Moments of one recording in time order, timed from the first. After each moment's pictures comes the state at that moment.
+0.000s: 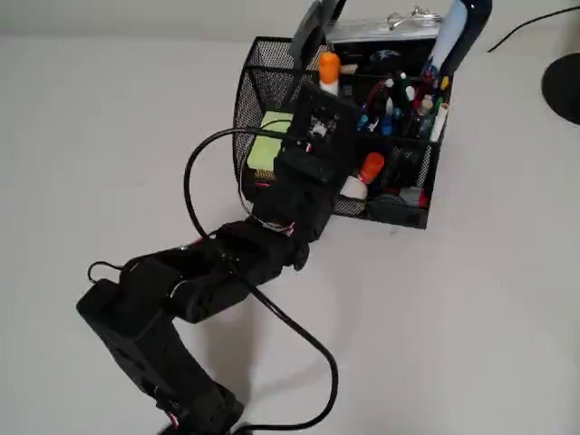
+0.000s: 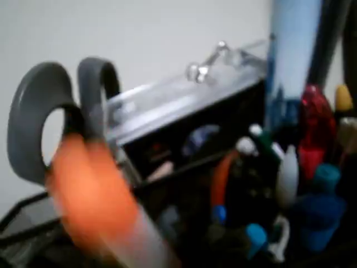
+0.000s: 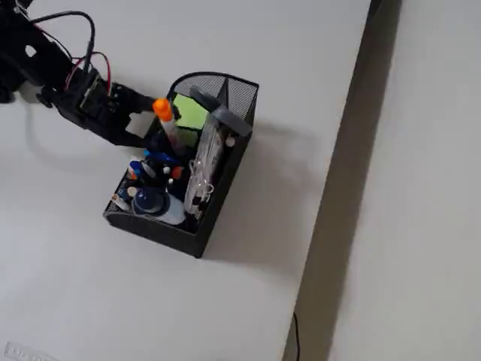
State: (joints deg) arm -0.8 81.9 130.2 -54.2 -65.3
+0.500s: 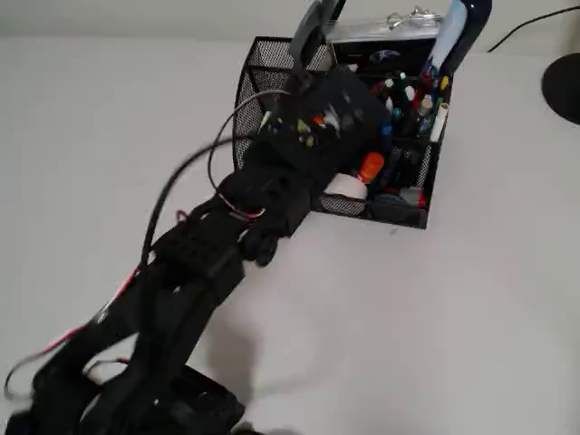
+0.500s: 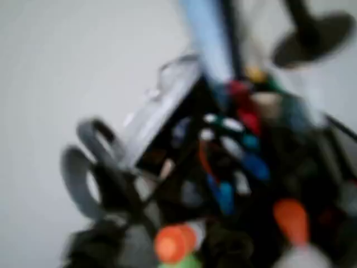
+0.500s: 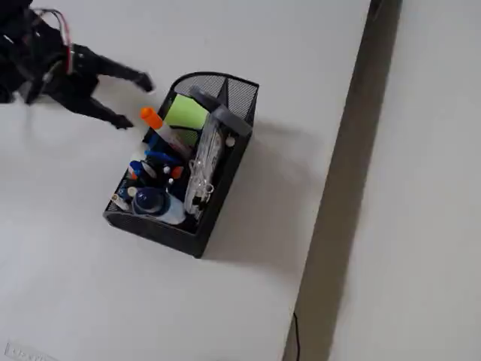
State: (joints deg) arm 2.5 125.0 131.7 4.6 -37.9
